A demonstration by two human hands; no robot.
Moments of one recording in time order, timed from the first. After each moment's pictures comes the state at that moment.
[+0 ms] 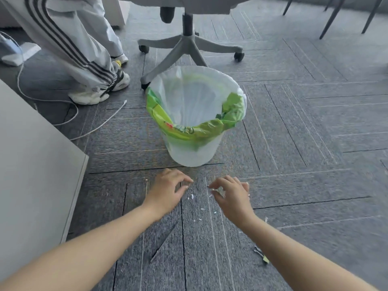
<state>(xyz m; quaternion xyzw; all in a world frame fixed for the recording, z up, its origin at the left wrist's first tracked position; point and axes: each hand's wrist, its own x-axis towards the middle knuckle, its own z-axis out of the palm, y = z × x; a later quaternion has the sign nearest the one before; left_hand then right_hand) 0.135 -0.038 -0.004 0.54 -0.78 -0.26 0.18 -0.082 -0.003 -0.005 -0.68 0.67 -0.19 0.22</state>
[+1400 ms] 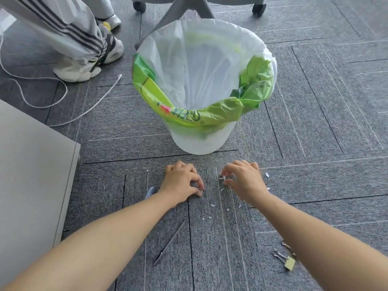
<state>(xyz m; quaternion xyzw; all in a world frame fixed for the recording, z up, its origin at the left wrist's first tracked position) 0.113 -0.081 -0.082 0.56 -0.78 -0.28 0.00 -0.106 -0.068 -0.084 -0.73 0.65 -0.03 0.22</state>
